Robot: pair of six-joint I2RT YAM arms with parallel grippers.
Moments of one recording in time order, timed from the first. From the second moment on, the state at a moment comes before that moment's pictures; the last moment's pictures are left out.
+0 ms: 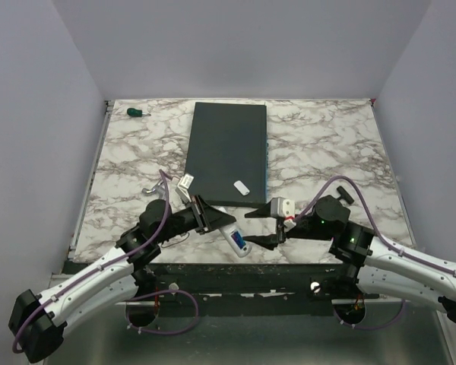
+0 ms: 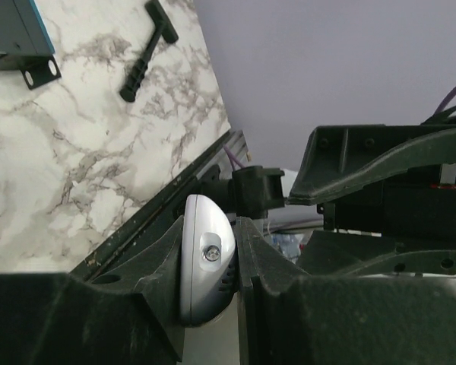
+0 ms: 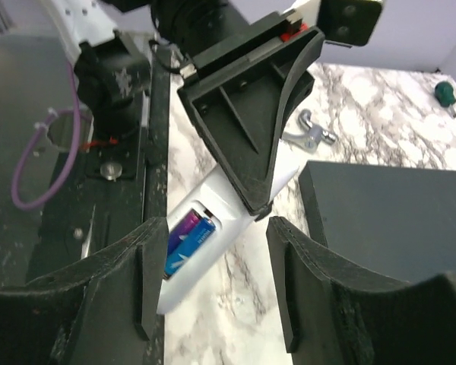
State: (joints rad) left arm -0.79 0.63 0.35 0.18 0.29 -1.15; right arm 1.04 0.79 0.56 0.20 -0.41 -0.19
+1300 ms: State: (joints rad) left arm -0.79 0.80 0.38 0.29 0.52 -1.08; right arm 1.04 0.82 0.63 -0.07 -0.68 -0.58
